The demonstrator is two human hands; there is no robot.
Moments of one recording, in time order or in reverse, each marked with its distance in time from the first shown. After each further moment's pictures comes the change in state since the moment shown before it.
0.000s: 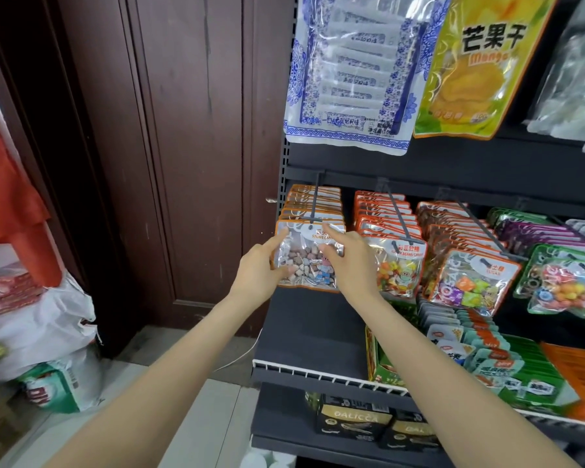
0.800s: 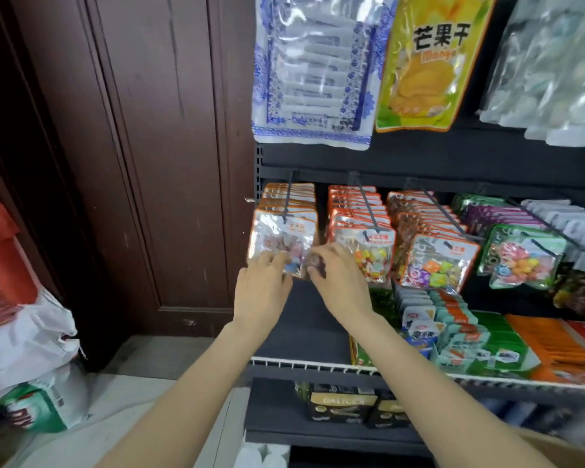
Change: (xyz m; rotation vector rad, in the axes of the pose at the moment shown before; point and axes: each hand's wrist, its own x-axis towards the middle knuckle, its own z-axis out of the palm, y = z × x) left_hand -0.038 0.031 0.039 0.472 0.139 0.199; right_hand -0.048 0.007 -0.028 -0.266 -0.090 -0.072
